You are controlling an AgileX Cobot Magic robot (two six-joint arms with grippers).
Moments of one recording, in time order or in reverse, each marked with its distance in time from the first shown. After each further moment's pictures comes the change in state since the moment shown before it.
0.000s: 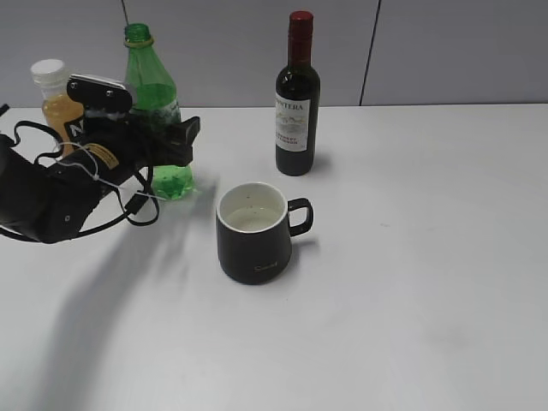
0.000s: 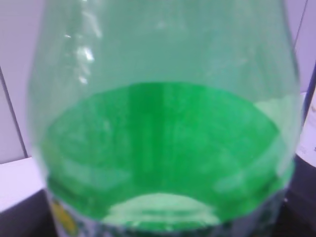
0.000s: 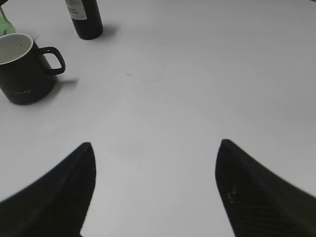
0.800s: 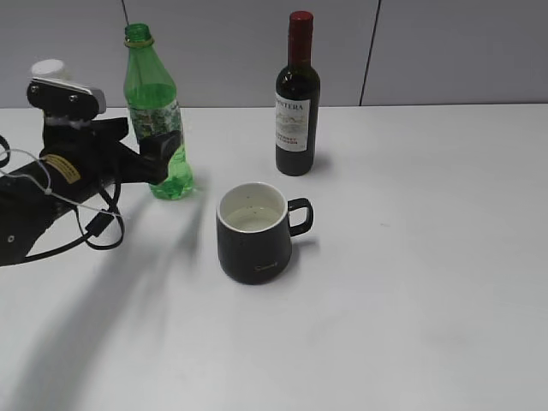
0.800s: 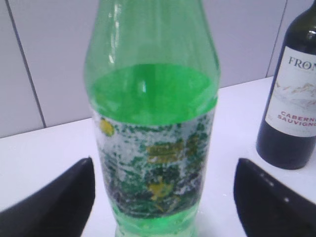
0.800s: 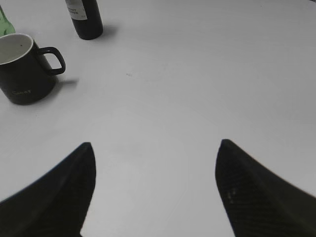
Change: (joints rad) left arm 0.000 -0.199 0.228 0.000 0.046 0.005; right arm 0.000 0.000 0.000 0.000 0.000 0.000
